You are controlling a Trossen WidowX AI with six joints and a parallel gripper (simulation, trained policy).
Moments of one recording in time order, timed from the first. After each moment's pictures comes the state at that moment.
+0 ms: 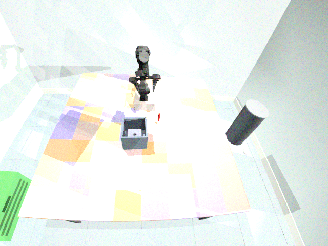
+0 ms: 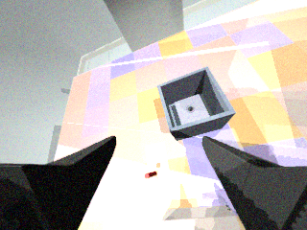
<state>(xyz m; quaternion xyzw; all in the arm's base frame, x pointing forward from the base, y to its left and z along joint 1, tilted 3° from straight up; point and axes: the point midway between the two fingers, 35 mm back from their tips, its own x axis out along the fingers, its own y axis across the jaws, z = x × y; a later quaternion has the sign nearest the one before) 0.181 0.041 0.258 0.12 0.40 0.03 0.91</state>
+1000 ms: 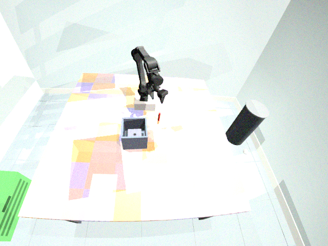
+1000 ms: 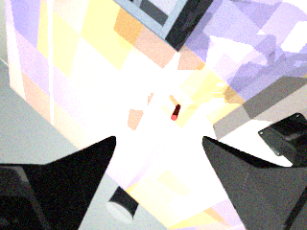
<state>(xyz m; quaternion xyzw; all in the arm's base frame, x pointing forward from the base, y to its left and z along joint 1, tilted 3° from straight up) 0.166 0.109 0.171 0.36 0.62 -0.16 0.67</state>
